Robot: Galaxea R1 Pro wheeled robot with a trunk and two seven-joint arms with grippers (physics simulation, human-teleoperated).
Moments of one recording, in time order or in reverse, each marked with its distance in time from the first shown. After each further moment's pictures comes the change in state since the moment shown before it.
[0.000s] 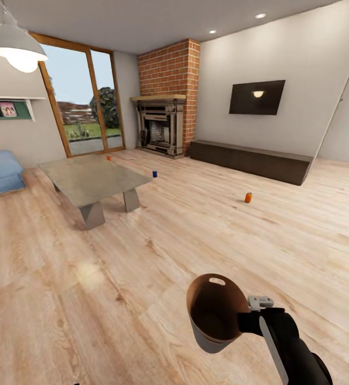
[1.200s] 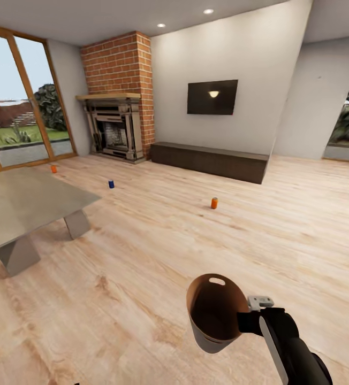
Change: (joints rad) left arm 0.000 0.000 0.000 0.000 0.000 0.000 0.000; right arm 0.000 0.000 0.000 0.000 0.000 0.000 0.000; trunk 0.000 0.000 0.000
